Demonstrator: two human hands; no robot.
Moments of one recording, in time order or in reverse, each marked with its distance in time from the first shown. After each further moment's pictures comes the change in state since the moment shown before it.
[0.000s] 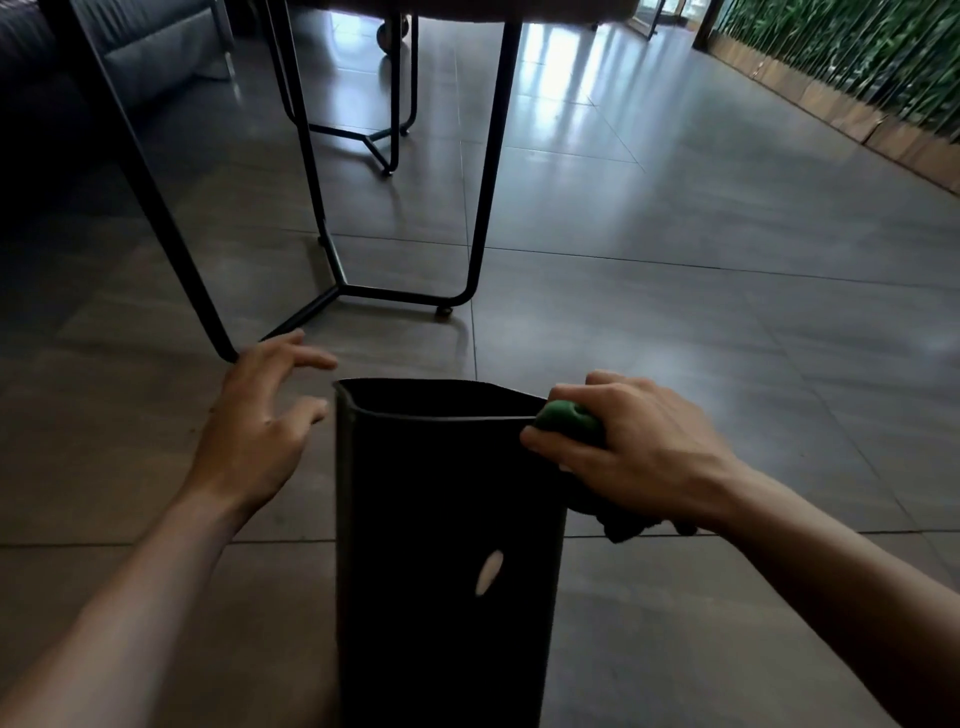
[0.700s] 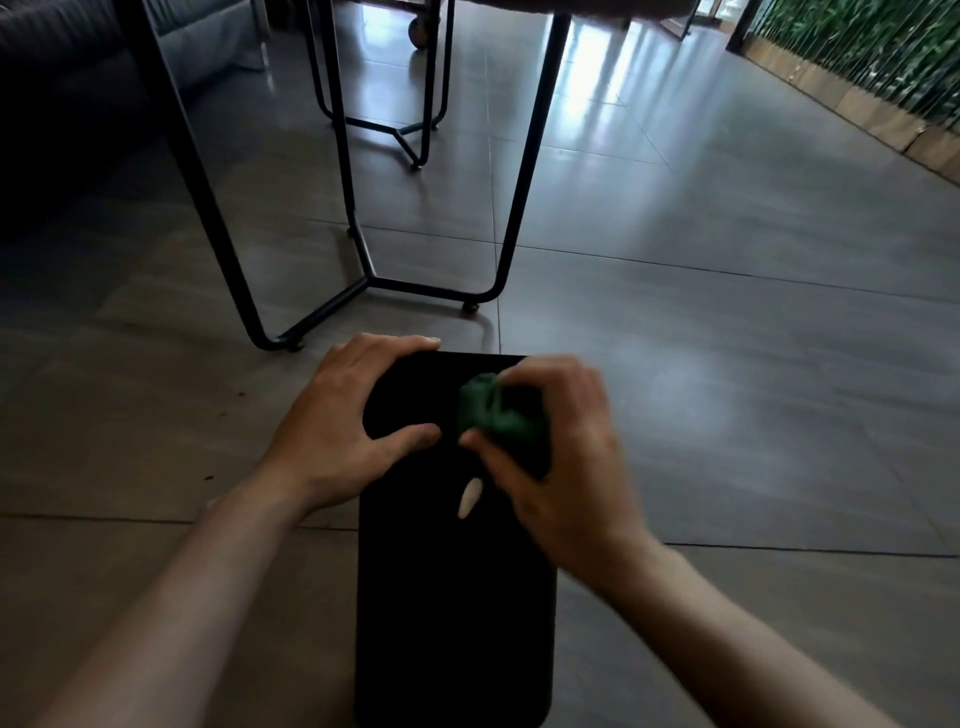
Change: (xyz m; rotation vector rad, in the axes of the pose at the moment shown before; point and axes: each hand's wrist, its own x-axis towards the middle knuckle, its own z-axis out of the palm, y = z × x) left_hand -0.003 0.011 0.004 0.173 -0.193 0.291; right_hand 0.005 -0.077 0.062 0.451 0.495 -0.156
